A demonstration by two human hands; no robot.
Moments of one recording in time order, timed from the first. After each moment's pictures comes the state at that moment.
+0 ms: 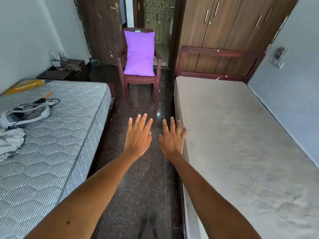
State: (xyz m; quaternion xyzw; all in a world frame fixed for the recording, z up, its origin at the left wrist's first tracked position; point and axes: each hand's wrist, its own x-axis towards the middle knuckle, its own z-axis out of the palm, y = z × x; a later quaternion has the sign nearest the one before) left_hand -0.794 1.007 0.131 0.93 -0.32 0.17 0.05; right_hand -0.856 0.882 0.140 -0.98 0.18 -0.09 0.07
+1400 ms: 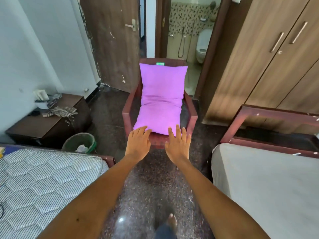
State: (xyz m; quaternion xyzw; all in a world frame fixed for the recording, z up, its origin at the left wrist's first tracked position) left_hand 0.147 0.813 0.101 0.95 -0.26 0.14 0.13; right_hand 0.087 0.658 0.116 -0.99 0.14 -0.06 0.08
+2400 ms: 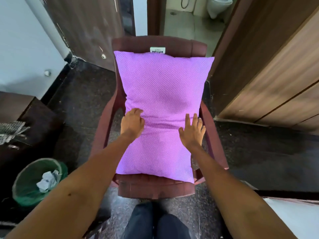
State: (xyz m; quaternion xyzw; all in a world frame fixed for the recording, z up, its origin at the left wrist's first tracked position) left_hand 0.695 0.654 -0.002 0.97 -0.15 -0.03 0.20; right_hand 0.602 0.452 -0.018 -0.97 0.24 0.05 0.08
